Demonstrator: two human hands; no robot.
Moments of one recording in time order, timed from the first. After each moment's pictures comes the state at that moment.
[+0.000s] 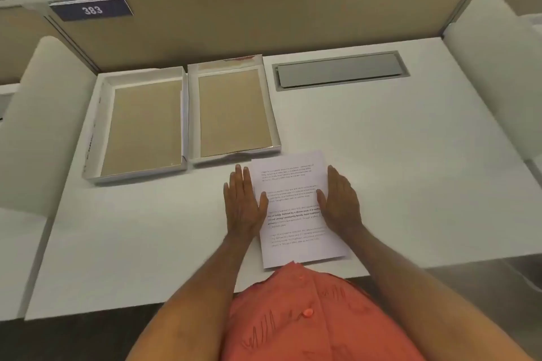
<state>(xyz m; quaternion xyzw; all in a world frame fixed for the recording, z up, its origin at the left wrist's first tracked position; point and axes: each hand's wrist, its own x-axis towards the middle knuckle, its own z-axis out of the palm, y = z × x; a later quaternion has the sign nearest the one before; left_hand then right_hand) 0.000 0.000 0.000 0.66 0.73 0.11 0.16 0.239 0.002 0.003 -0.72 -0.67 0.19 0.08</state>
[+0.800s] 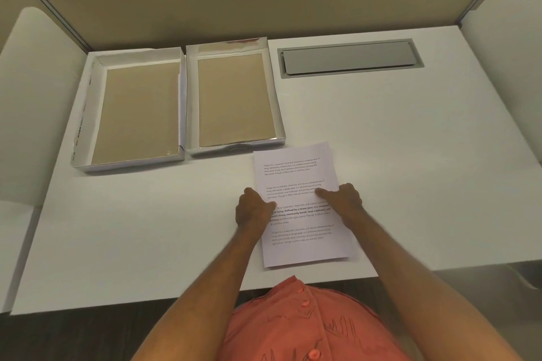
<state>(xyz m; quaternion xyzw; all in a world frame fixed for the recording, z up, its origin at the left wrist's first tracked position) 0.015 0.015 -0.006 0.42 0.82 0.04 0.40 0.235 0.034 -0.011 -0.82 -0.33 0.44 0.12</state>
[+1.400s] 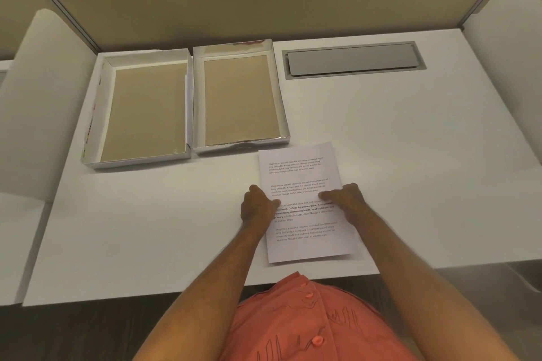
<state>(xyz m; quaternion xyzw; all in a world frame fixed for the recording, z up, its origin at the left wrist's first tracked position) 0.014 0.013 -0.006 0.42 0.81 0.05 0.40 0.235 0.032 0.001 -0.77 -0.25 0.55 0.20</state>
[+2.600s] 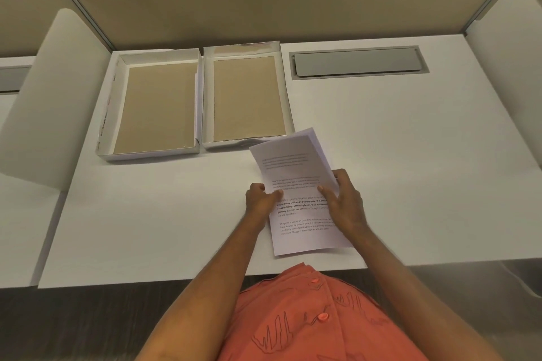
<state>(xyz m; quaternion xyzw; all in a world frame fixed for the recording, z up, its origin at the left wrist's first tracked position) 0.004 0.001 0.000 0.29 0.76 0.25 0.52 0.208 -0.024 0.044 -0.69 -0.57 0.37 0.25</state>
